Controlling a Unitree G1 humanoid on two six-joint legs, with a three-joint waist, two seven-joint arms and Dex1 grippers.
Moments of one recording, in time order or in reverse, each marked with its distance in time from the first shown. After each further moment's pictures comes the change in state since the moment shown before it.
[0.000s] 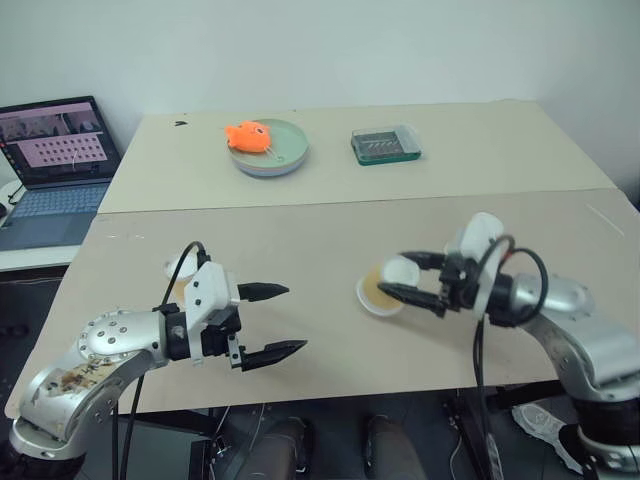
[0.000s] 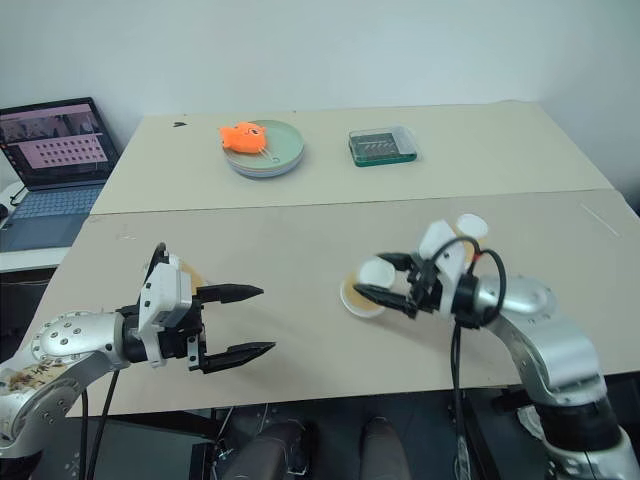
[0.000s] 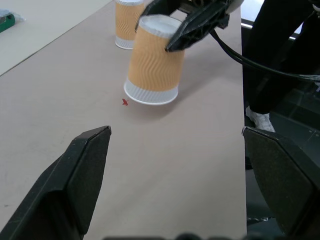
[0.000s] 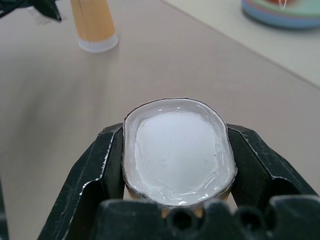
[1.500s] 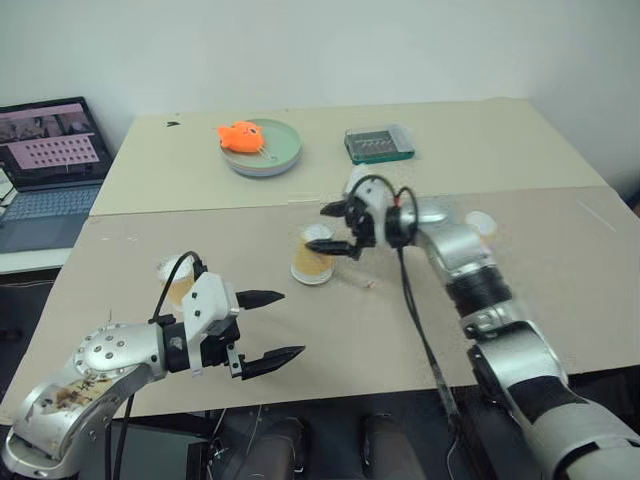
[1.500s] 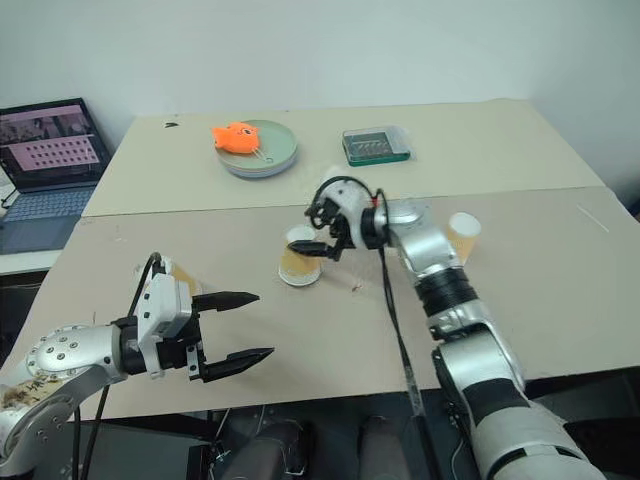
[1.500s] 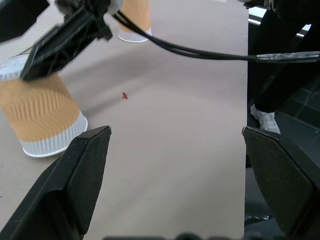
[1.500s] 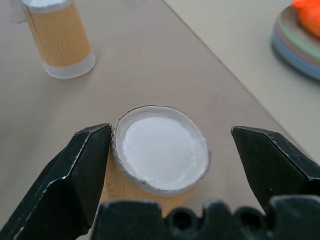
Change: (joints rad) left arm 0.070 0.004 0.017 -0.052 0.004 0.000 0.055; right arm -0.545 0.300 0.199 0.721 -0.371 -0.226 0.160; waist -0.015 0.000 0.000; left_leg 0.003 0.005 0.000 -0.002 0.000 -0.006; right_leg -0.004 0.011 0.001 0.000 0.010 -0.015
